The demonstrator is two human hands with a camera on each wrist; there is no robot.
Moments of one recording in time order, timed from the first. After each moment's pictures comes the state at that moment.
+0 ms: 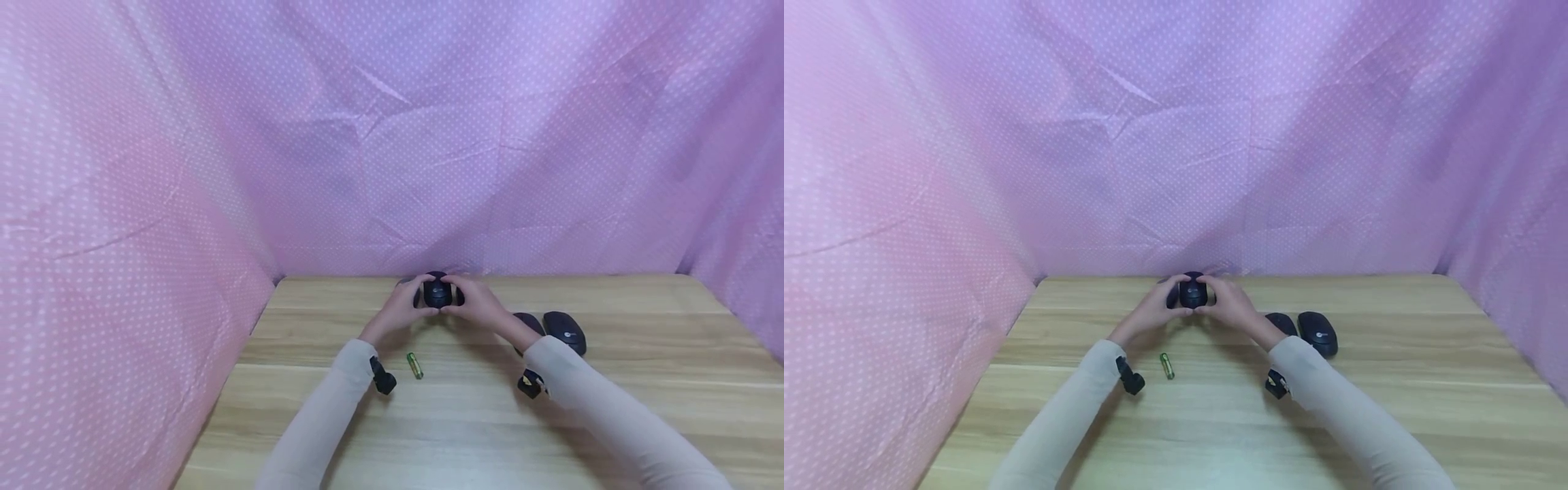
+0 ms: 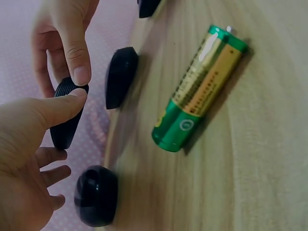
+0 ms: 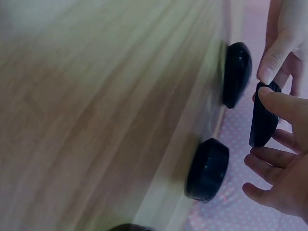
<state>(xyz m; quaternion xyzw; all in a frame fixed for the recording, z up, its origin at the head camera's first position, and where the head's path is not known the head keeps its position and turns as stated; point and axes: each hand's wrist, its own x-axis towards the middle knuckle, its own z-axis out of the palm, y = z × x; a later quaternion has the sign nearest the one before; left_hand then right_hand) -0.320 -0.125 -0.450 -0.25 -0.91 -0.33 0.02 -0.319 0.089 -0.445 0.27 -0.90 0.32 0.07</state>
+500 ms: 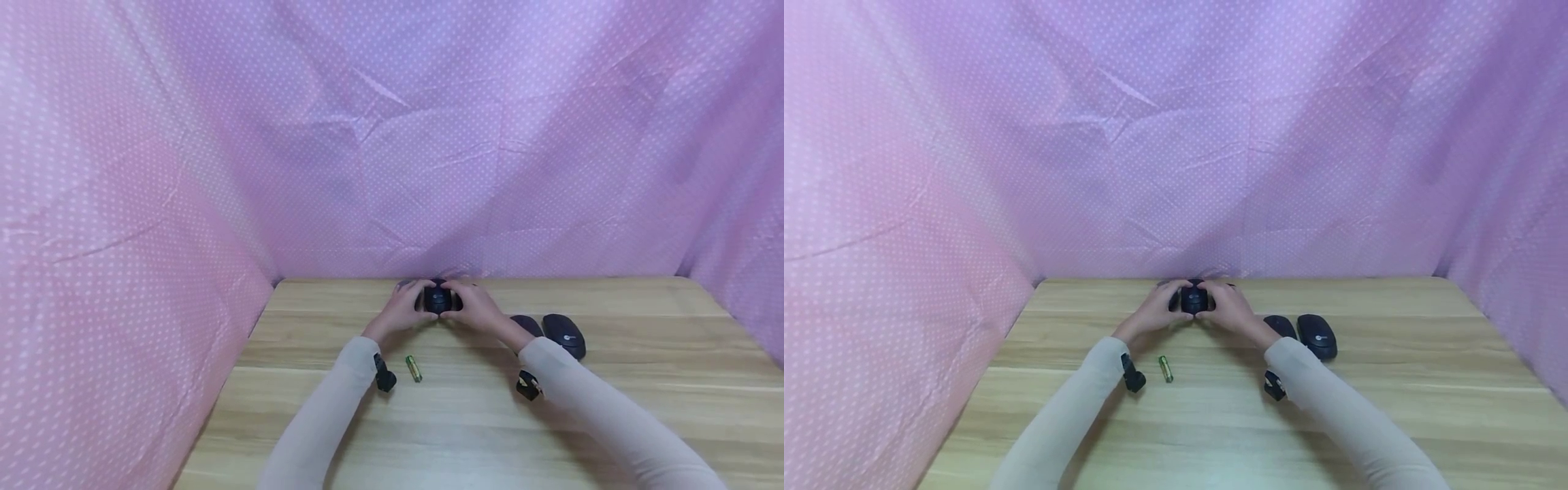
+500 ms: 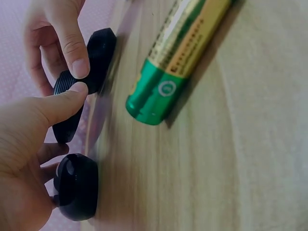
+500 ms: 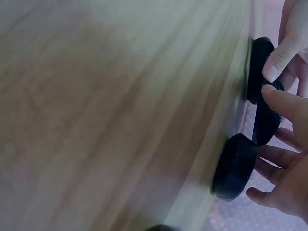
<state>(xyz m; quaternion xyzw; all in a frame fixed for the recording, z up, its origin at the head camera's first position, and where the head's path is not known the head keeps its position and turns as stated) -0.332 -0.123 -0.461 -0.25 -0.93 -0.28 -0.01 -0.328 0.088 -0.459 0.28 -0.92 0.28 0.07</state>
